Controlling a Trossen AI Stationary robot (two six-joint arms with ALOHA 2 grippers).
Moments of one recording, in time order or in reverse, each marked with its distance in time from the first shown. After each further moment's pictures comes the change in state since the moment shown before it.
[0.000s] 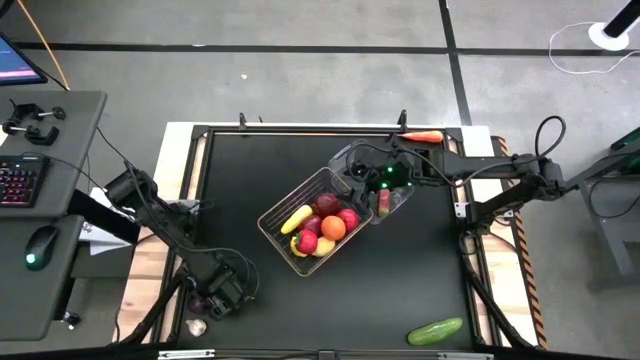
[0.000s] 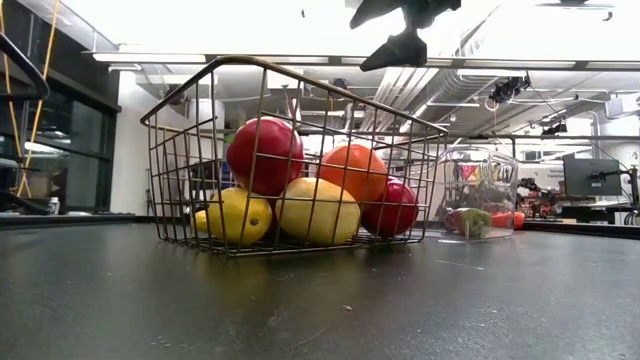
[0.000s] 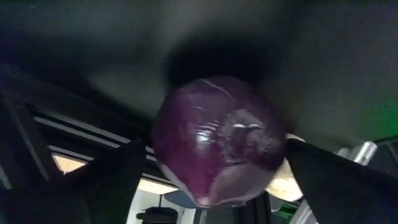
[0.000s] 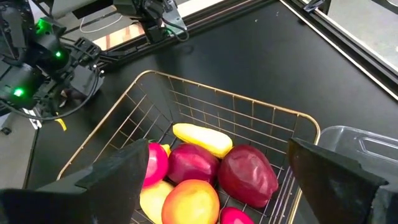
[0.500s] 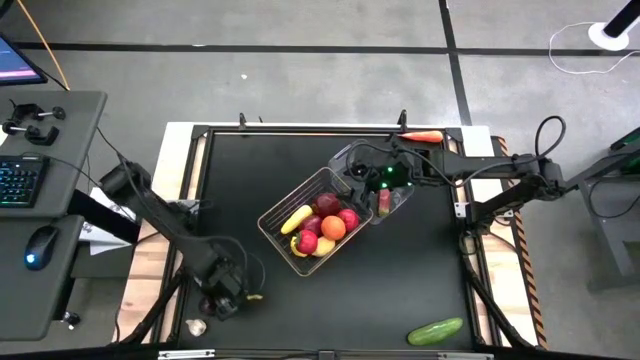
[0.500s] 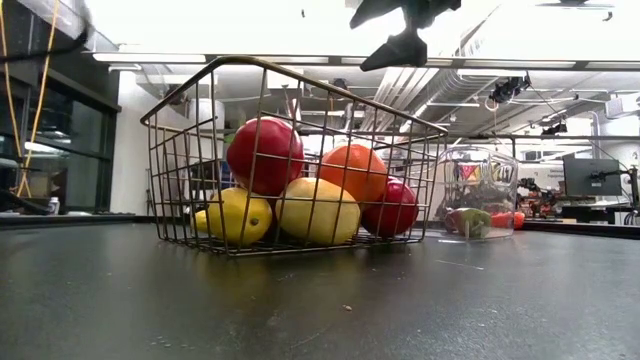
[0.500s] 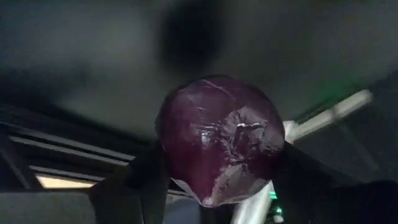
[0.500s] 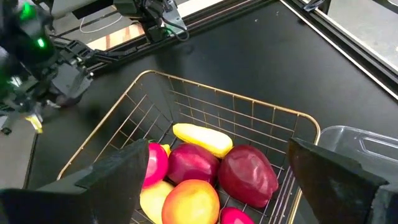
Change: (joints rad) left arm 0.050 -0.086 0.069 0.007 -0.070 0.051; right arm 0.000 0.000 0.000 0.000 0.000 0.002
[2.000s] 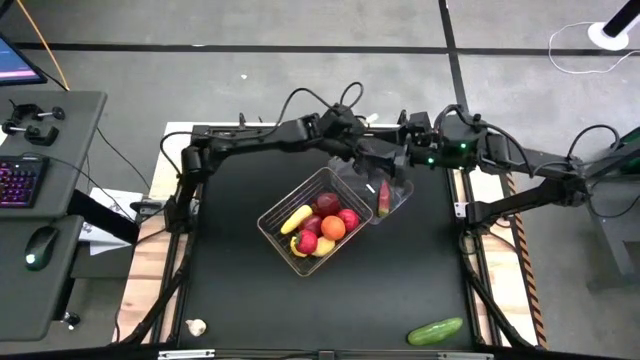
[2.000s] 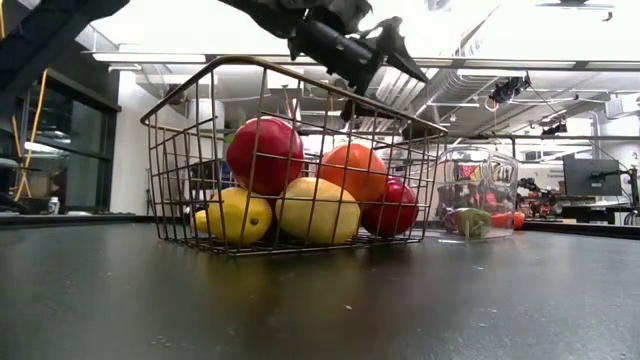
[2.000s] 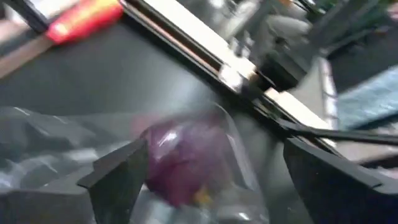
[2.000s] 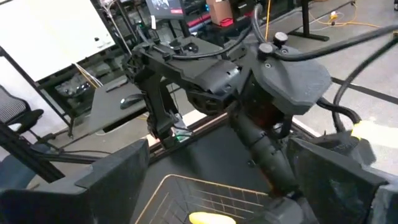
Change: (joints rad) left arm 1.043 0.551 0.967 0.493 -0.259 1.005; right arm 0.002 -0.264 0.138 -0.031 0.166 0.074
